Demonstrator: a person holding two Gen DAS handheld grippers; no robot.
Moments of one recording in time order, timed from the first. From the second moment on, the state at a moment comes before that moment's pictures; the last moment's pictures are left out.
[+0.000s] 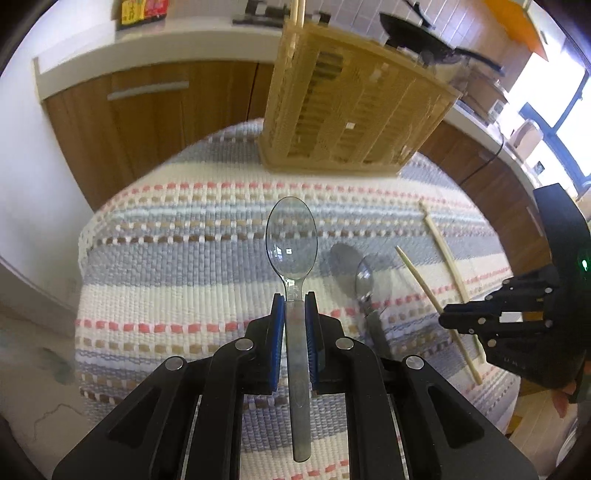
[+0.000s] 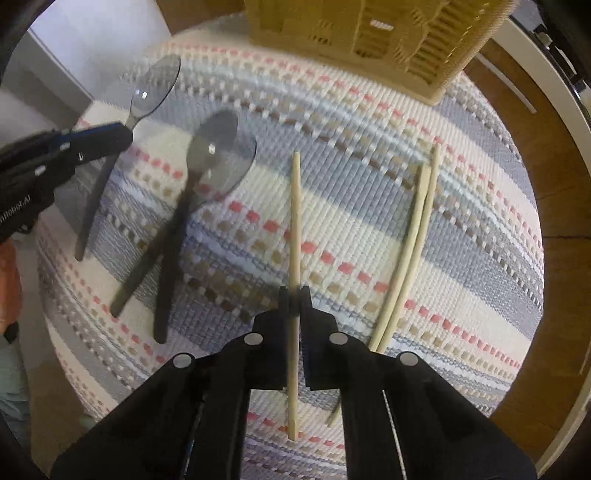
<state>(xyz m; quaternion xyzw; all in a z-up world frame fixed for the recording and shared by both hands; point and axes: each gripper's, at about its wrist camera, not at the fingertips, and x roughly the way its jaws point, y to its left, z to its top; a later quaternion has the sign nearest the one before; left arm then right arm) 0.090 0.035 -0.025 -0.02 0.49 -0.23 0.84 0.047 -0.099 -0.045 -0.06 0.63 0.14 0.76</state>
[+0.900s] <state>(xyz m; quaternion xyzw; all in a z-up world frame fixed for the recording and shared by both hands) 0.106 0.030 0.175 -0.12 0.20 -0.28 0.93 0.043 -0.218 0.172 0.05 0.23 0.15 0.96</state>
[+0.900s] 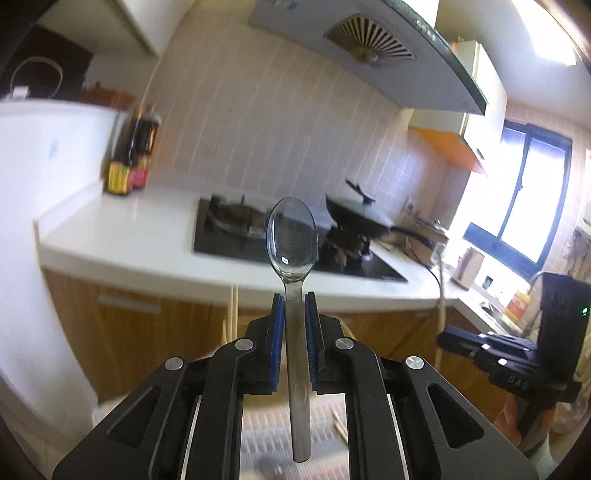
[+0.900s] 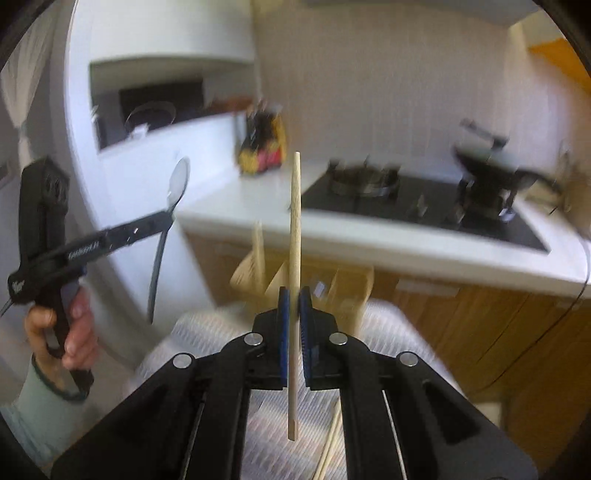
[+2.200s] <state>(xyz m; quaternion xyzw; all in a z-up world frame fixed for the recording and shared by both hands) 0.184 -0.009 0.075 -0.08 0.12 -0.24 0.96 0.156 -0.225 0.088 0.06 0.17 0.07 0.98</state>
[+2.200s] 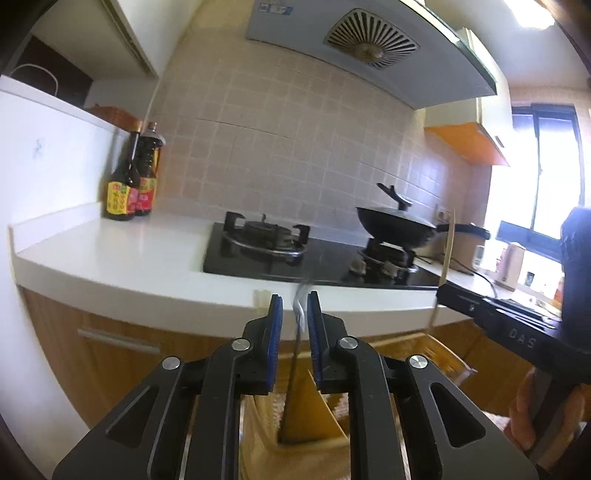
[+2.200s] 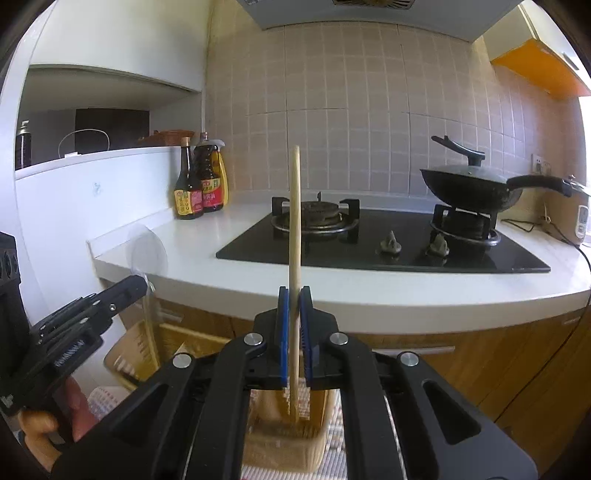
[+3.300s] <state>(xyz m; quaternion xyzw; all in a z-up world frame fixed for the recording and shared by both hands) 0.063 0.010 -0.010 0.01 0.50 -0.31 0.81 0.024 -0.235 0.066 0.02 0.42 0.06 0.91</state>
